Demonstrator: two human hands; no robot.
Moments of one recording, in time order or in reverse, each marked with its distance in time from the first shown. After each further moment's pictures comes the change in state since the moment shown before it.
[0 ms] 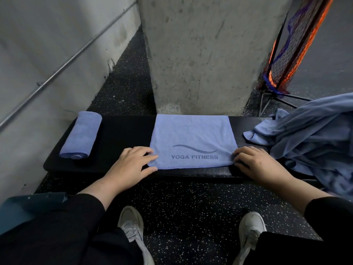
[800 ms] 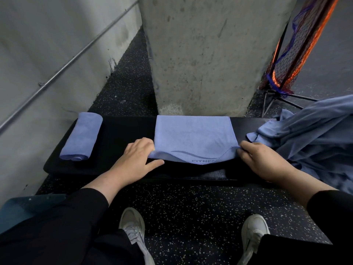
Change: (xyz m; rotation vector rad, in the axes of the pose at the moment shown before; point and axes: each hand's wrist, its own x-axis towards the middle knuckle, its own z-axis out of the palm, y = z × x) left_hand 0.024 0.009 -0.016 -0.158 0.010 -0.048; right_hand 0.025 -0.010 -0.021 0.214 -0.090 0.238
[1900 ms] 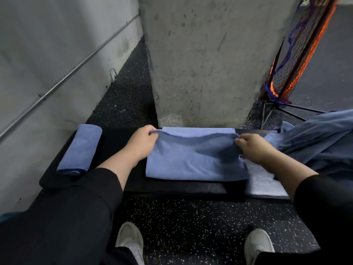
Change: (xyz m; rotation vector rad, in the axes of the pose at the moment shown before) left_hand 0.079 0.022 -0.048 -0.556 0.149 -0.472; right_hand 0.071 -0.026 -0.026 0.337 0.043 0.531
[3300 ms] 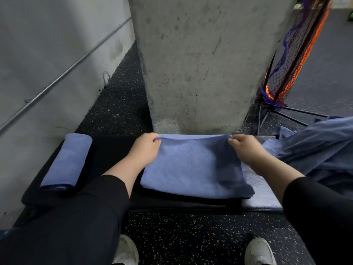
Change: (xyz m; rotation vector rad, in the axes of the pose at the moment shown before) left_hand 0.035 0.000 0.027 0.178 -0.016 0.057; right_hand 0.036 0.000 0.015 0.111 0.102 -0.025
